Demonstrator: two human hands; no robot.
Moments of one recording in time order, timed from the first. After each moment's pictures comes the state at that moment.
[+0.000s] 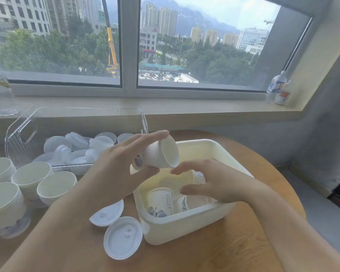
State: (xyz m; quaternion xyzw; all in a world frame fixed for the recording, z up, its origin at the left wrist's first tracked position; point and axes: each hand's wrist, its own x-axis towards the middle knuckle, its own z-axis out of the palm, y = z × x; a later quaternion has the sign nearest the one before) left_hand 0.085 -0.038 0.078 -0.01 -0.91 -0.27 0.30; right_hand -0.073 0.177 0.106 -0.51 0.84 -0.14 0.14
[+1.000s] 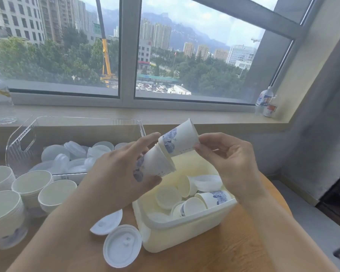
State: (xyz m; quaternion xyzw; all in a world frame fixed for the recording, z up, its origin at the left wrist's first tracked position) left_hand 0.098 -0.032 0.092 0.03 -0.93 -0.24 0.29; right_hand -0.045 0.182 0.135 -0.37 0.69 -0.62 -0.04
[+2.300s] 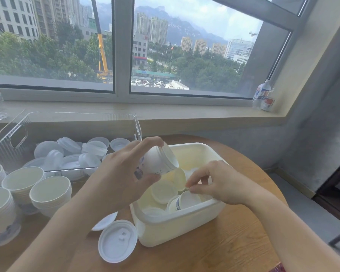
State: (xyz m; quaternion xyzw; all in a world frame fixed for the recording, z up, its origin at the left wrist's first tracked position) left_hand 0.085 -0.021 0.076 0.01 -0.92 -0.27 0.29; right_hand -0.076 0.205 0.101 -0.42 0.88 -0.18 0.11
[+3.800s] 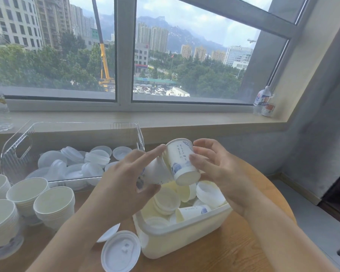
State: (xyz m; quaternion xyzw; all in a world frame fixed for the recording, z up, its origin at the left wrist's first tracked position) left_hand 0.080 -0.029 0.068 0.03 -0.93 -0.25 0.28; right_hand -0.046 0.183 0.125 -0.30 0.71 -0.62 0.17
